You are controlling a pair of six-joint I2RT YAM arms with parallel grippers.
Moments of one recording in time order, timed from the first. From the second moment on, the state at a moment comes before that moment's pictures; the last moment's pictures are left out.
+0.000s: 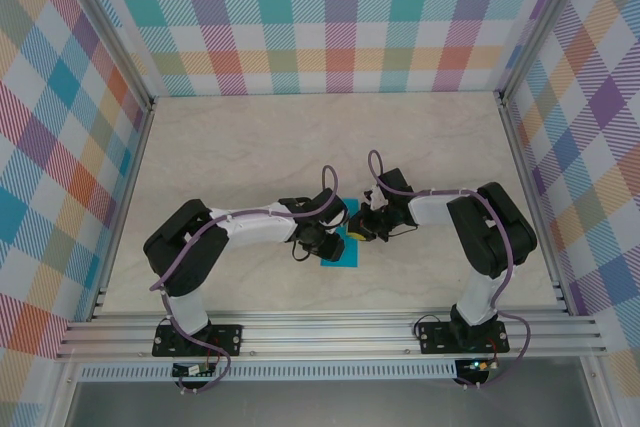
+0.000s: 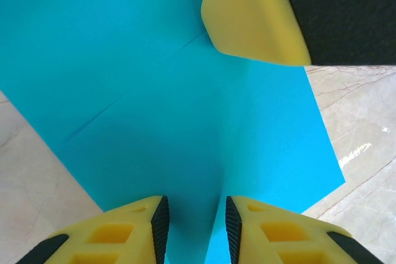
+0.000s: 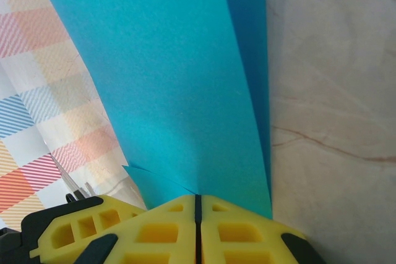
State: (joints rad) left arm -0.88 1.79 1.06 -0.49 0.15 -0.40; right arm 0.48 1.79 0.80 -0.13 -0.70 0.80
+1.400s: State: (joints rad) left arm -0.85 1.80 1.02 -0.41 0.36 -0.45; right arm 0.48 1.79 0.80 -0.13 -0.71 0.80
